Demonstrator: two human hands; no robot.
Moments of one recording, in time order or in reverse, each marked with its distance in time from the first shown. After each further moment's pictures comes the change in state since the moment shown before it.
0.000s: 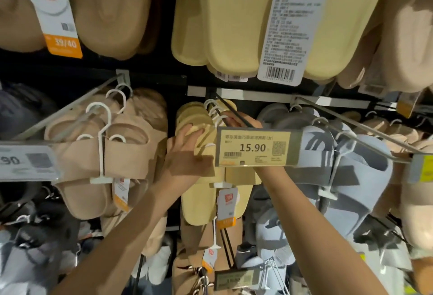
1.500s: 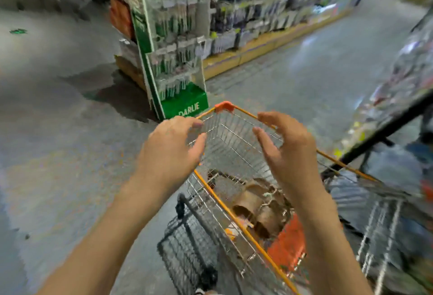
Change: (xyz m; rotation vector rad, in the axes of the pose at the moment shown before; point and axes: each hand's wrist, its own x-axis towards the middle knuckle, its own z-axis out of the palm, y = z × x) left_hand -0.573 0.382 0.012 -0.764 -1.195 1.744; right_hand -0.744 0.140 0.084 -0.691 1.821 1.227
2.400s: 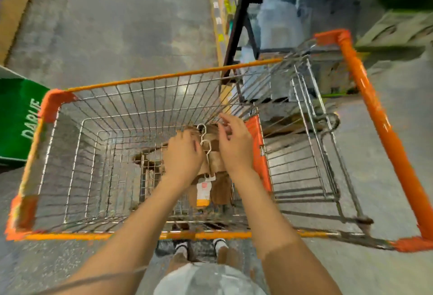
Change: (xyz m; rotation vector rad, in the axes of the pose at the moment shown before) left_hand 0.075 0.025 0.343 0.036 -0.822 0.347; right_hand -0.096 0.216 0.102 -0.213 0.405 1.032
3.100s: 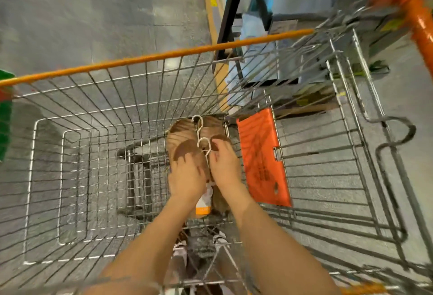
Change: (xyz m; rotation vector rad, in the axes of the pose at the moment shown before) left_hand 0.062 -0.063 0.121 0.114 -0.298 -0.110; right_hand 0.007 0.122 0.115 -0.212 -0.301 0.301
